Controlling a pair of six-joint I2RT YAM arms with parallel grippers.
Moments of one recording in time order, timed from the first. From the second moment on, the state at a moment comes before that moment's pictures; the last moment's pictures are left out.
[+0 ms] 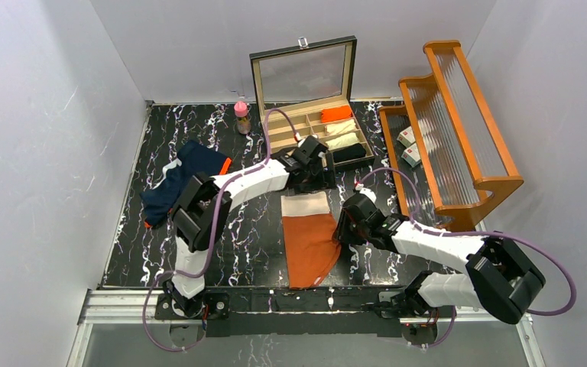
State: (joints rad) left arm -0.80 1.96 1.48 -0.45 -0.05 -0.80; right arm 0.80 1.23 0.51 -0.23 0.11 0.86
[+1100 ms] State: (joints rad) left arm -0.87 2.22 1.77 -0.70 -0.19 -0.74; right arm 0.74 1.18 0.43 -0.12 0.03 0.86
